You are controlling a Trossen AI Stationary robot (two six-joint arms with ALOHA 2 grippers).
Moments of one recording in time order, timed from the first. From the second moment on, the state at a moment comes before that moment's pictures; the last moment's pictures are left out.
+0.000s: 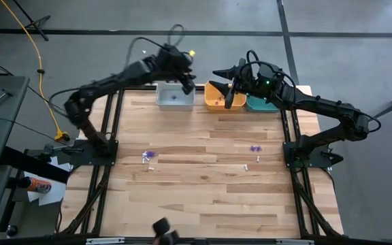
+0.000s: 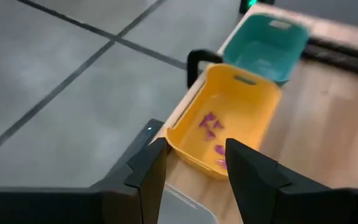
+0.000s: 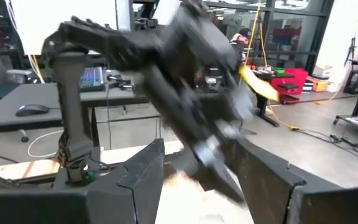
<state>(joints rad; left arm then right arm) 0.57 1.66 1.58 -0.53 -0.02 0.07 -0.37 1.29 1.20 0.09 -0.06 -0.05</state>
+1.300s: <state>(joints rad) 0.26 0.93 0.58 0.47 0.03 -0.11 -0.33 1.29 1.20 -0.13 -0.40 0.09</state>
